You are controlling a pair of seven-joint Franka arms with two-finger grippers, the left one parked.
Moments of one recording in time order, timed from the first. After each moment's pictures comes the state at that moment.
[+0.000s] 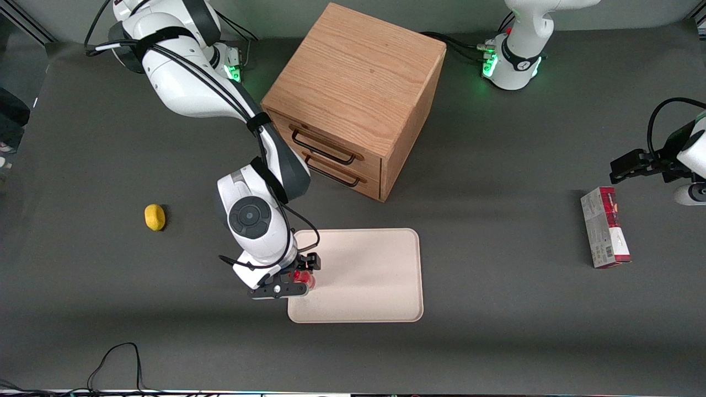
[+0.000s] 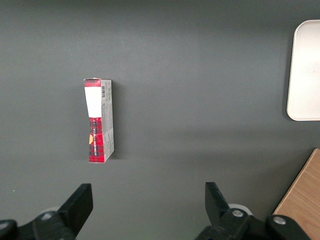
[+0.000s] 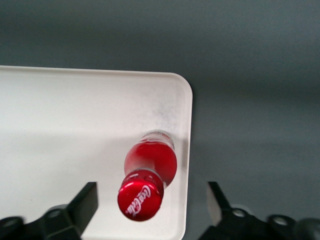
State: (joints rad) arm 0.48 0.87 -0.01 -1.06 -0.06 2.04 0.46
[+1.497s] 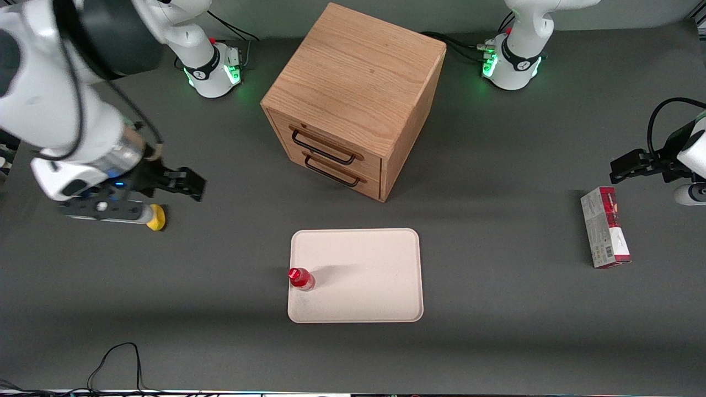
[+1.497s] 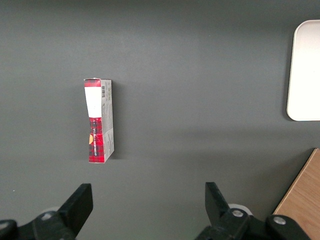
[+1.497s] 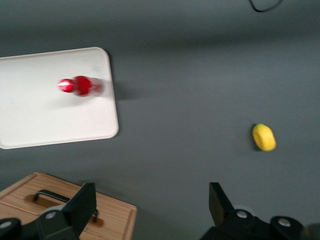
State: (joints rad) arm 0.27 0.27 -0.02 -1.25 -0.01 1.51 0.38
